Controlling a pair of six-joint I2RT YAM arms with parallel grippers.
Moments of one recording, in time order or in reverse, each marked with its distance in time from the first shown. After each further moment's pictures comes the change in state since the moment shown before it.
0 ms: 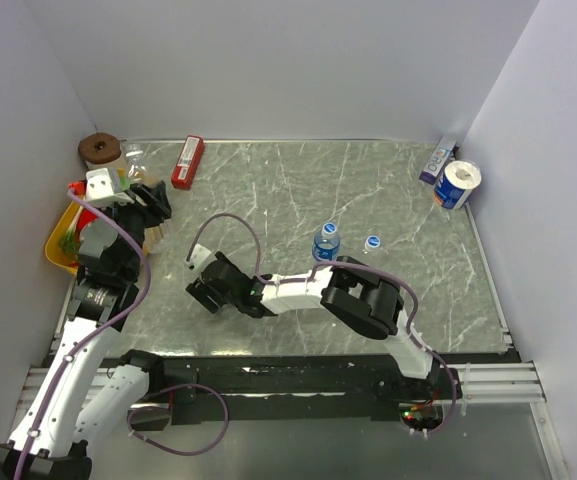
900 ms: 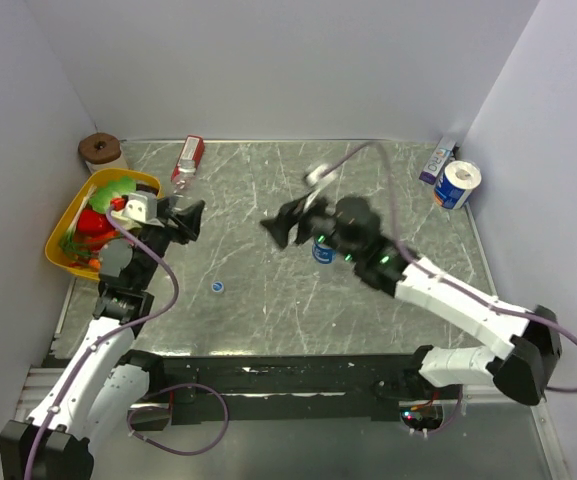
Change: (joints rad) left arm 0.017 0.013 -0.303 0.437 0.406 0.069; right arm -0.270 -0.913 -0.352 -0.045 -0.251 0.118
